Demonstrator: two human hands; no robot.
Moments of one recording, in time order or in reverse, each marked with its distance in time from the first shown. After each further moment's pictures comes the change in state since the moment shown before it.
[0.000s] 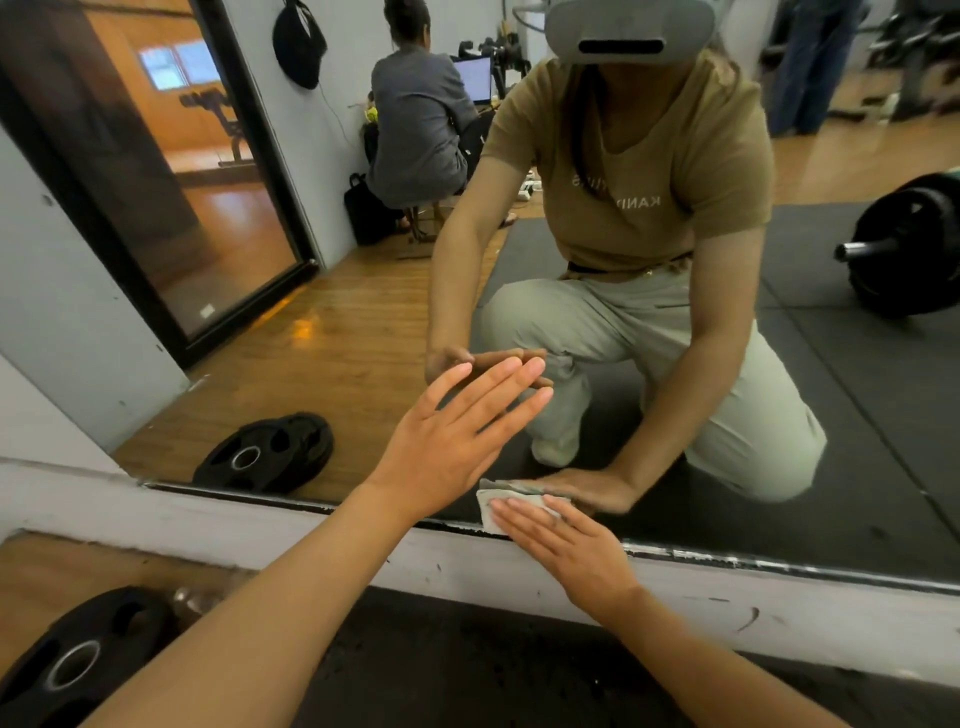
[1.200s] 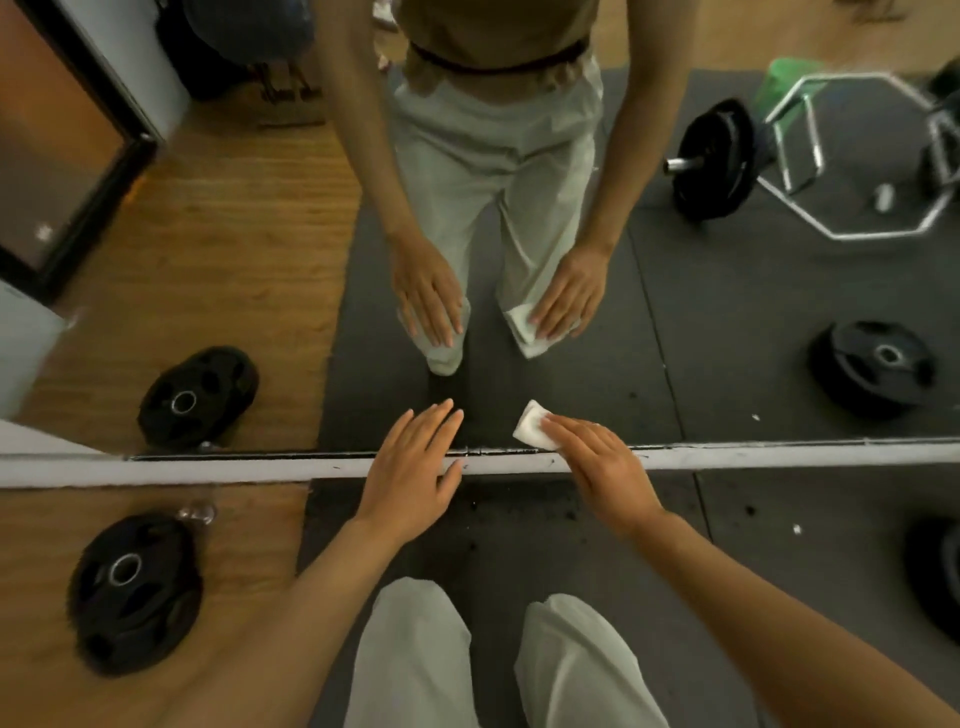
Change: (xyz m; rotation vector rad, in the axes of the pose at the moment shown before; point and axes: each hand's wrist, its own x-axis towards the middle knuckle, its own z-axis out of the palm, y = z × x) left_hand 0.140 -0.017 -0.192 -0.814 -0.708 -0.452; right_hand -0.038 0.226 -0.309 0.841 -0.228 0.655
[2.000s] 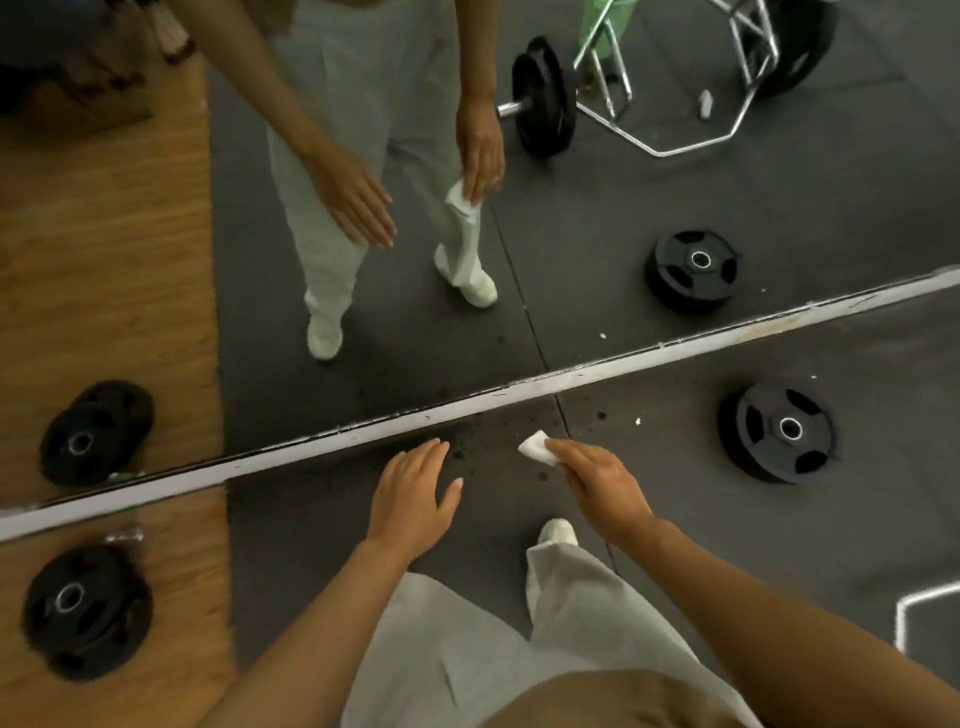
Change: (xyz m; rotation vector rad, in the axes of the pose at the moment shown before) left_hand 0.021 0.294 -0.056 -0.226 -0.360 -0.129; right_hand -0.187 0.067 -0.234 0.142 -0.186 0.580
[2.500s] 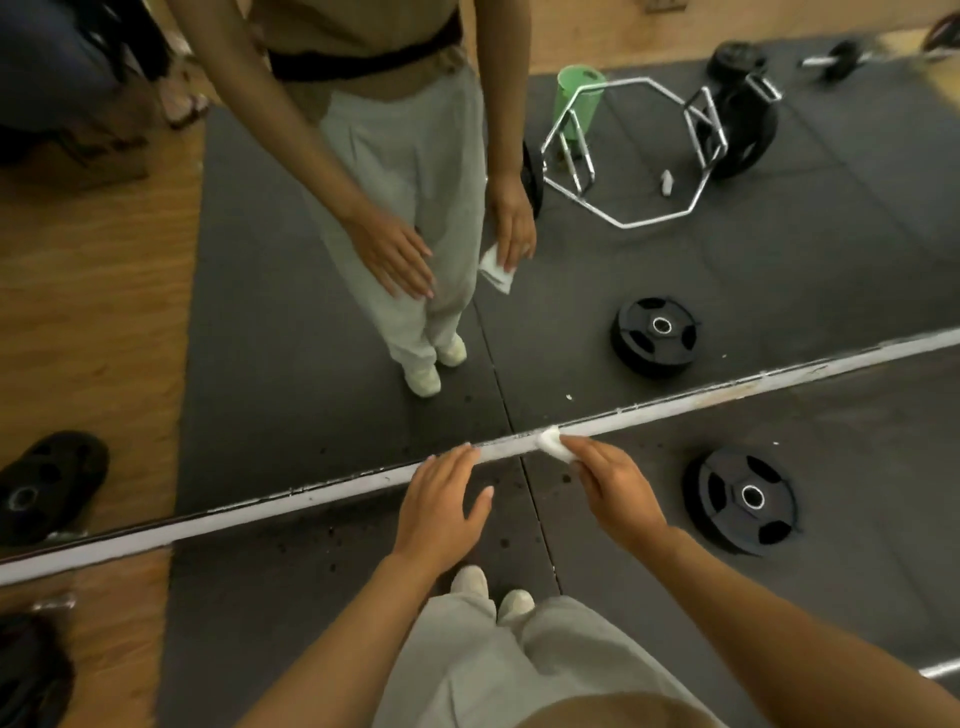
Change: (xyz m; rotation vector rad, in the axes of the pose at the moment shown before) left_hand 0.068 0.123 0.012 -0.093 0.115 0.125; right_hand 0.040 0.065 -0.113 -0.018 0.216 -0.101
